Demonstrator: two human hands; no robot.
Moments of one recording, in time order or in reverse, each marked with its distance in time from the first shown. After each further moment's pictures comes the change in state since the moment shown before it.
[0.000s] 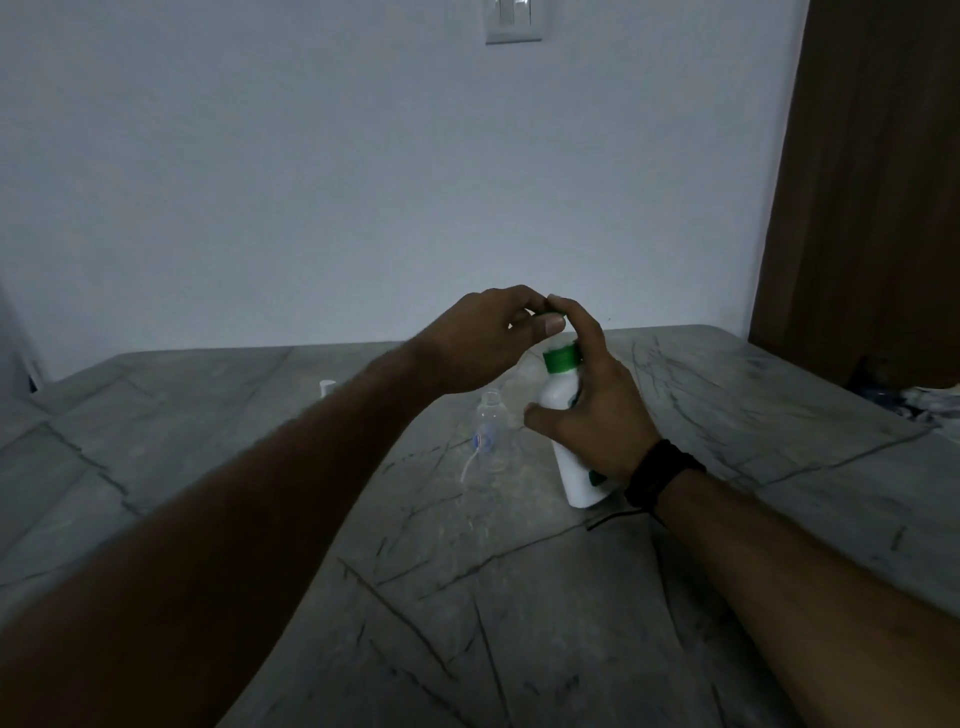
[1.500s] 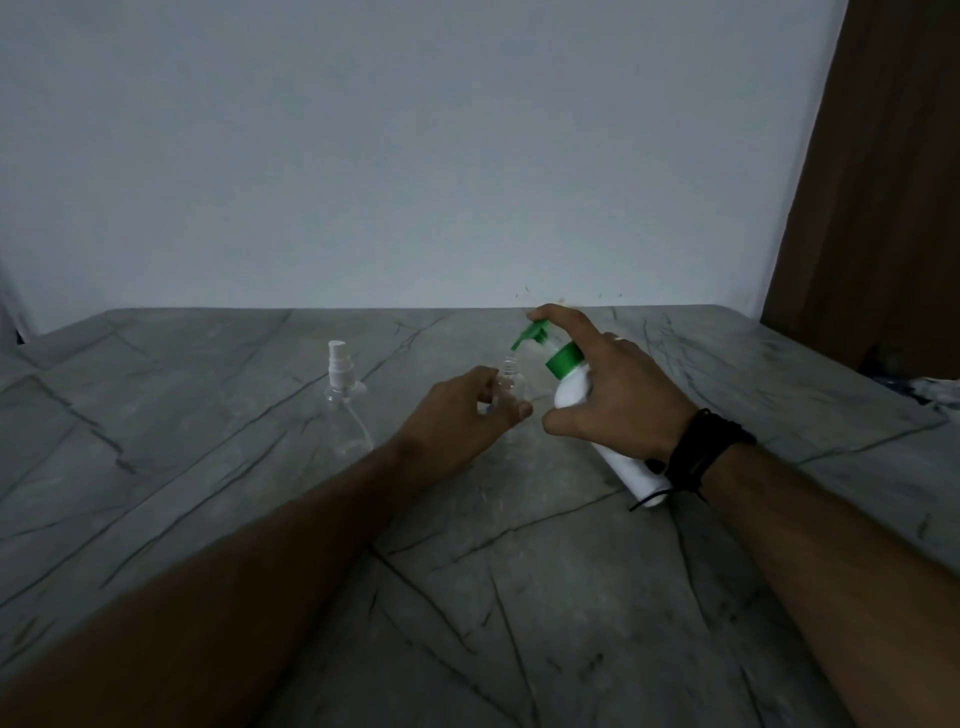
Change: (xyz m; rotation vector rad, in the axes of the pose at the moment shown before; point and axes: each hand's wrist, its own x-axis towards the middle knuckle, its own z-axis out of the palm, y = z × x) left_hand -0.065 -0.075 0.069 -0.107 0.043 -0.258; right_hand 0.002 -0.012 -0.009 -0.287 -0.287 -0.019
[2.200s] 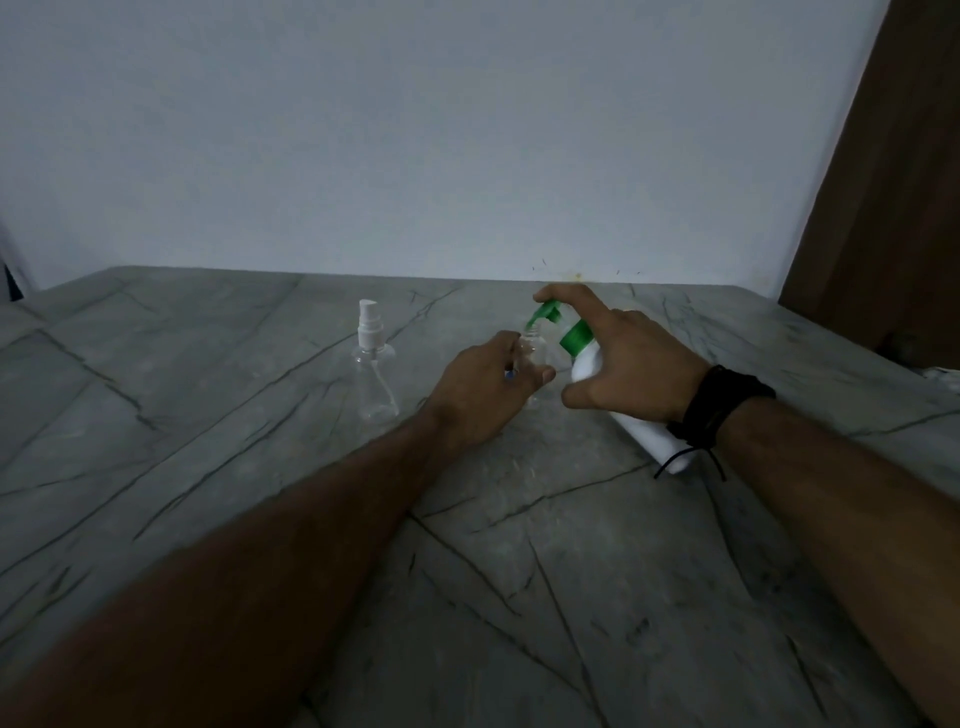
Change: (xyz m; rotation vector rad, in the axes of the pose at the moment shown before) left_hand -0.003 0.000 0.001 -0.041 0.038 -0.026; right_hand 0.016 -0.007 0.011 -0.063 -0.187 0.010
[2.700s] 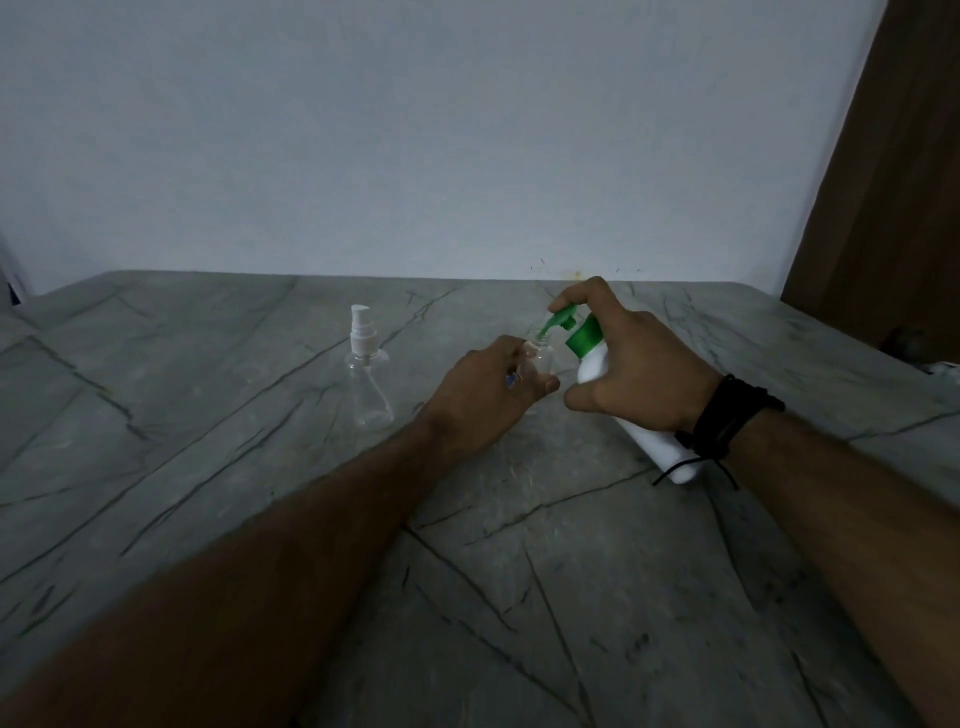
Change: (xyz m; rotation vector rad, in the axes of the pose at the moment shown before) left_hand 0.001 0.002 0.002 0.010 -0.025 0.008; right_hand -0.008 -0.003 -0.003 0.042 0.091 0.030
